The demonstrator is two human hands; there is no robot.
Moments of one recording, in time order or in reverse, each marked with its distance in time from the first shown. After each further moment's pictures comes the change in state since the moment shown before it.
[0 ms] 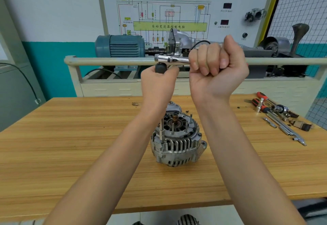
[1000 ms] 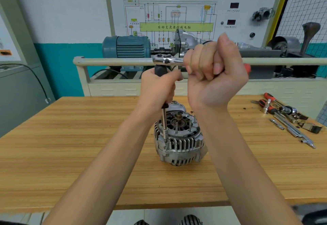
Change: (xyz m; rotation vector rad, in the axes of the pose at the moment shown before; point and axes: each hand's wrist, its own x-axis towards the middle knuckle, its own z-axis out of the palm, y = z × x) left_hand -0.008 0.004 -0.014 -0.038 -0.117 -0.014; right_hand -0.013 0.009 0.011 -0.132 -0.210 -0.124
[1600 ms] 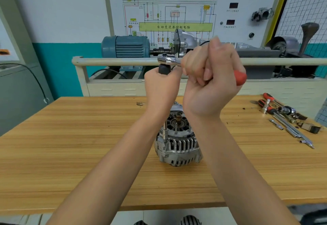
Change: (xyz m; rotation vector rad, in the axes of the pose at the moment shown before) left_hand 0.005 -0.005 0.016 0.065 0.187 0.028; right_hand -0.011 0.008 0.009 -0.165 0.054 -0.190
